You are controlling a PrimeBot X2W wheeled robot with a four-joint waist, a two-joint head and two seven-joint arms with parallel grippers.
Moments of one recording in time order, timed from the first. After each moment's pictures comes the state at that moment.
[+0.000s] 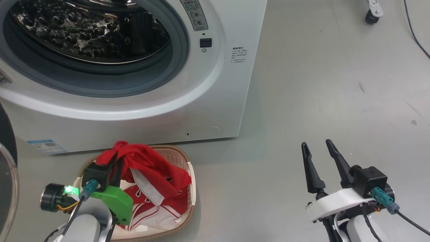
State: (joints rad) left arm -0.25 0.11 -0.23 0.48 -0.16 -0.03 -0.14; right arm -0.04 -0.06 0.22 0.19 0.33 0.11 -0.25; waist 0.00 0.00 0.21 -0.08
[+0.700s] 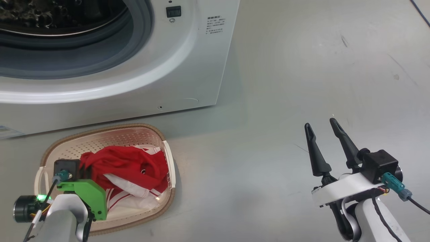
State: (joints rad) left arm -0.35 0.14 -0.13 0.75 -0.22 0.00 -0.04; right arm -0.10 -0.09 0.21 0.14 0.31 0.11 -0.25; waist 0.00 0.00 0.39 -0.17
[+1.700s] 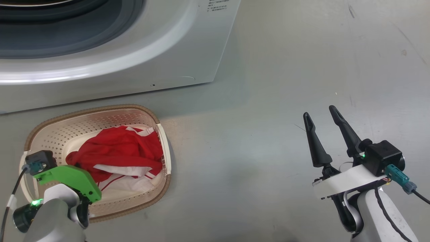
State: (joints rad) left arm -0.52 0.08 0.05 1.01 -0.43 0.03 0.01; right arm -0.14 -0.10 0.21 0.11 0.30 0.10 -0.24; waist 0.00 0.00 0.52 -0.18
